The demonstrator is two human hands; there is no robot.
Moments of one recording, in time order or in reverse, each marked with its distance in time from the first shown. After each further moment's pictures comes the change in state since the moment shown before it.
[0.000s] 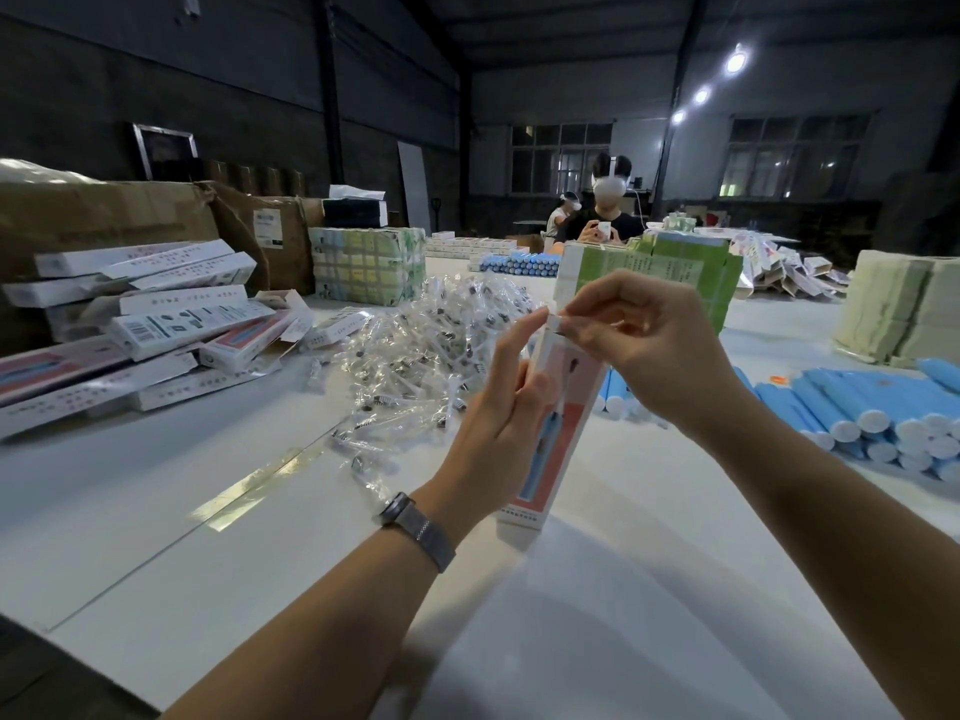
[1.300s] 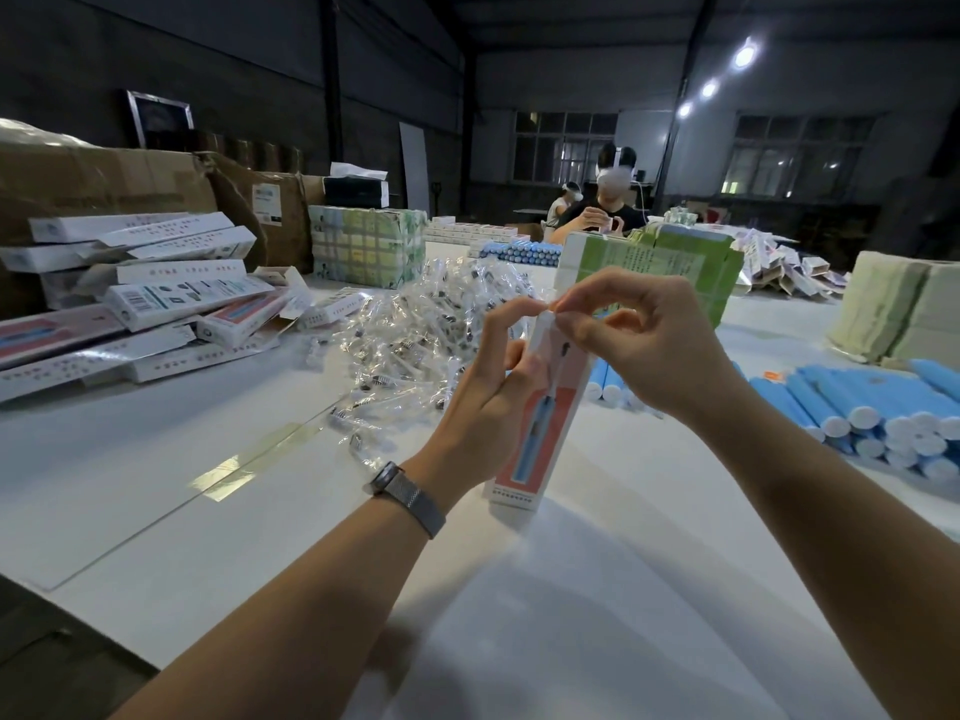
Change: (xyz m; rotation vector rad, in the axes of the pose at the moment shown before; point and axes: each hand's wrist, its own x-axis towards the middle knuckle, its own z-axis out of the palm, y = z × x) left_hand 0.002 0.006 -0.010 -0.165 0.009 -0.051; right_hand 0.000 0.006 0.000 -0.101 -0.107 -0.054
